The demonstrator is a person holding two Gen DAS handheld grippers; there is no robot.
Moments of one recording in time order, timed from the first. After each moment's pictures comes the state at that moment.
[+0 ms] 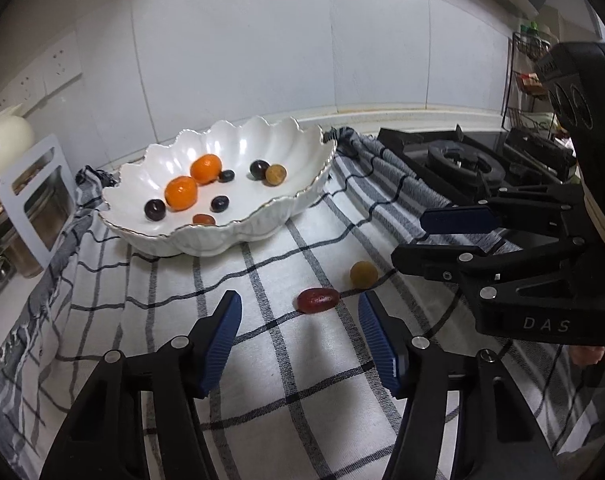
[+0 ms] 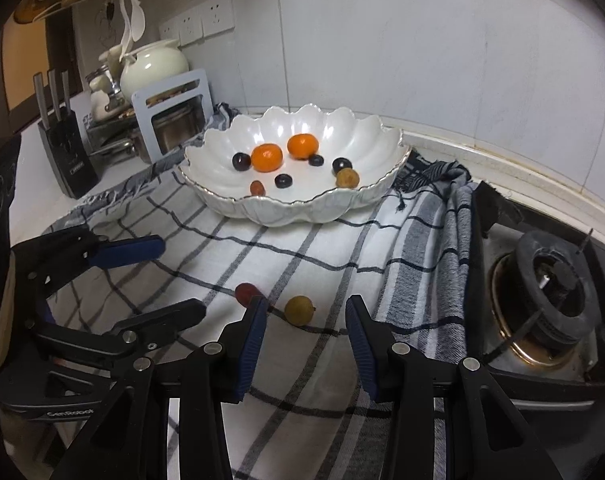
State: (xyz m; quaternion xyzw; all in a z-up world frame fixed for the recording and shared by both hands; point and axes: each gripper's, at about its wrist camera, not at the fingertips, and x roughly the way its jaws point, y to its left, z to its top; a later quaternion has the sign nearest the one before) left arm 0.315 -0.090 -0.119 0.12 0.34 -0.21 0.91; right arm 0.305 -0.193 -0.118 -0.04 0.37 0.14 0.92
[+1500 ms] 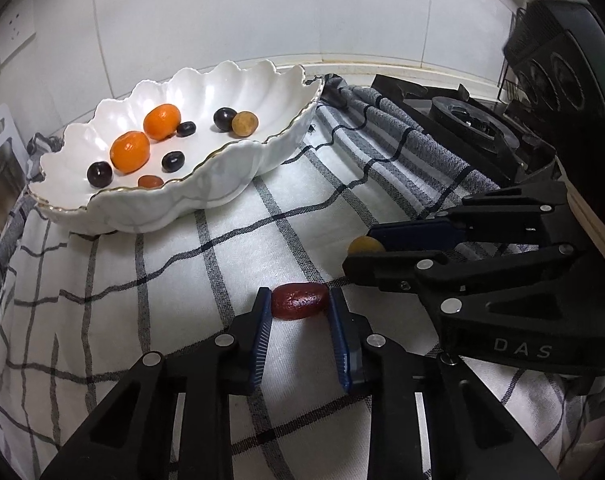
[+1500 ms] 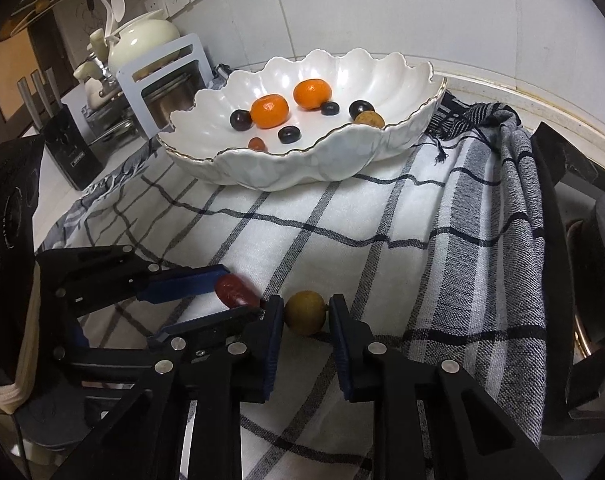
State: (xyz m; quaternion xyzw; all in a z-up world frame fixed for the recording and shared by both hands) left arm 0.353 -0.110 -0.159 0.11 0.41 -0.24 0.87; right arm 0.350 -0.195 -0.164 0.01 0.44 0.19 0.88
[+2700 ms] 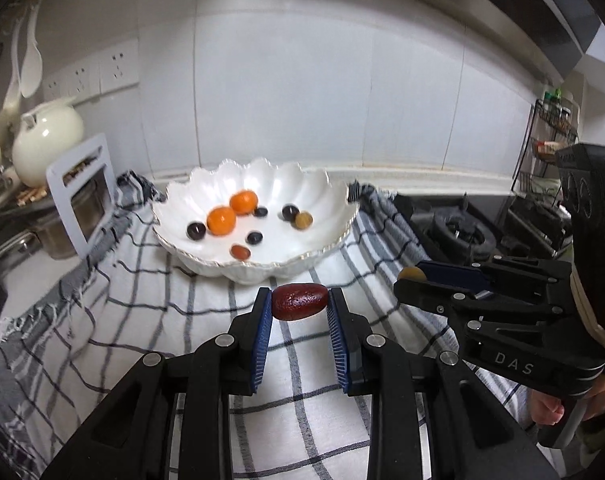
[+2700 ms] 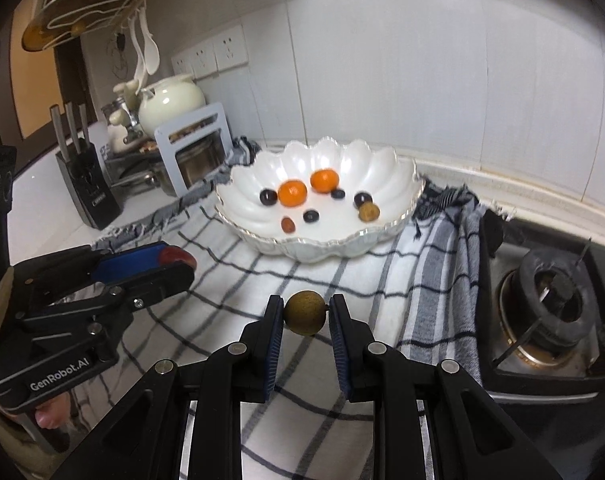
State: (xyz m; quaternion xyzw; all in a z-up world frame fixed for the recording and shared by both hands) left arm 0.289 -0.054 -0.055 0.03 0.30 -0.18 0.94; right arm 0.283 -0.177 -0.081 0.00 0.33 0.16 0.93
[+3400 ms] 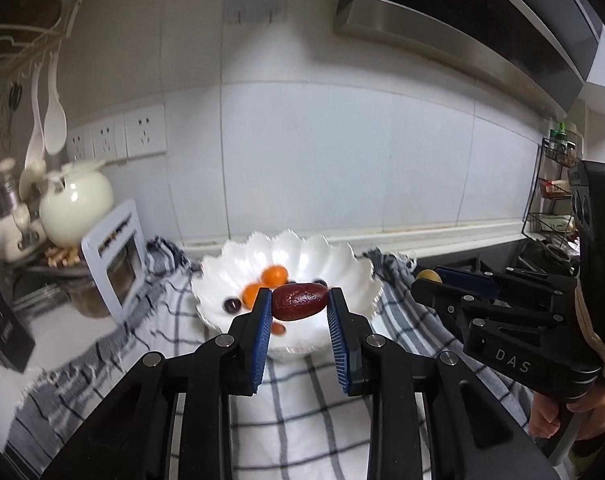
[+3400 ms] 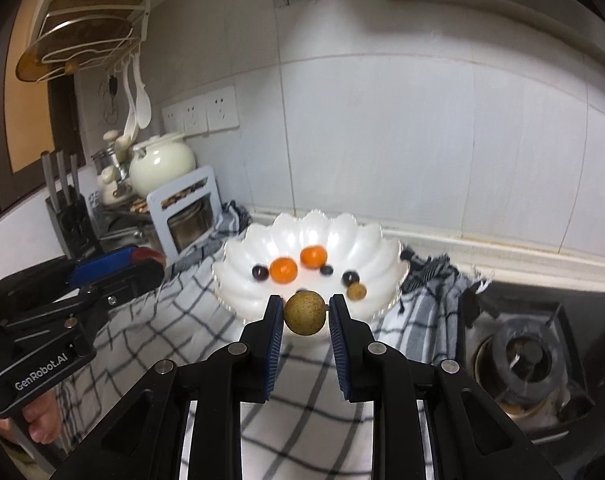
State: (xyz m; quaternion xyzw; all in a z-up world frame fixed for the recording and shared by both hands) left arm 0.306 -0.029 0.004 0.03 0.22 -0.15 0.96; right arm 0.297 -0.158 -0.020 -0.01 0.25 0.11 0.96
